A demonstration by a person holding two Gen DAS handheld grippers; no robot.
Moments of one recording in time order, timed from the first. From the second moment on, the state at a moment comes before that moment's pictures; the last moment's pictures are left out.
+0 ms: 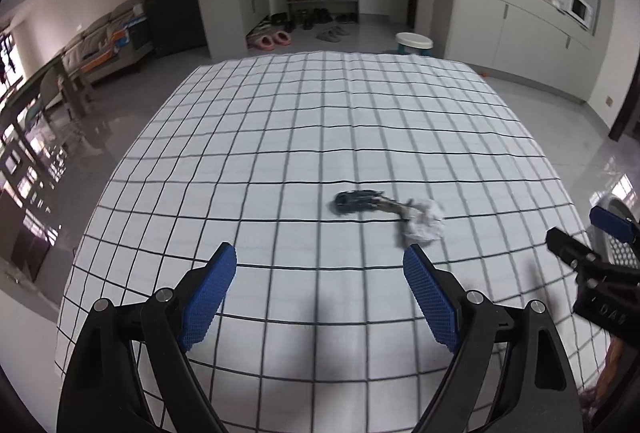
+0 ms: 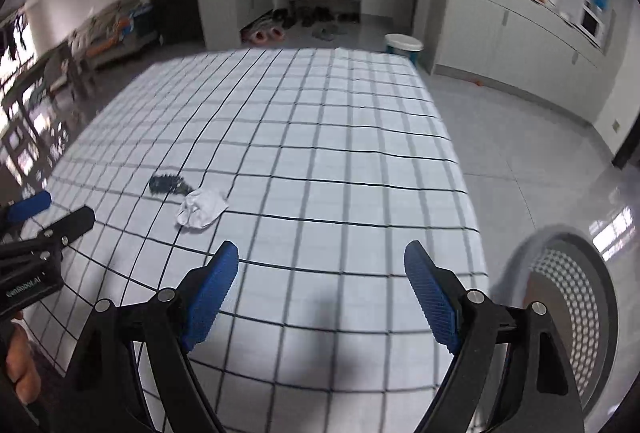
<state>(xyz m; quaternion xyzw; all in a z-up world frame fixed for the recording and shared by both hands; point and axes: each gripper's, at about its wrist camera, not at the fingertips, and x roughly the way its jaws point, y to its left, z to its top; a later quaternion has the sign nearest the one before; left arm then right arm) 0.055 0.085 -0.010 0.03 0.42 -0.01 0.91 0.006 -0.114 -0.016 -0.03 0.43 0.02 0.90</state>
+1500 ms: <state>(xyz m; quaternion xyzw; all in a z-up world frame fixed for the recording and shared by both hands) 0.084 0.101 -0.044 -0.01 0.46 0.02 0.89 0.072 -0.065 -0.050 -0.02 0.47 0.09 0.88</state>
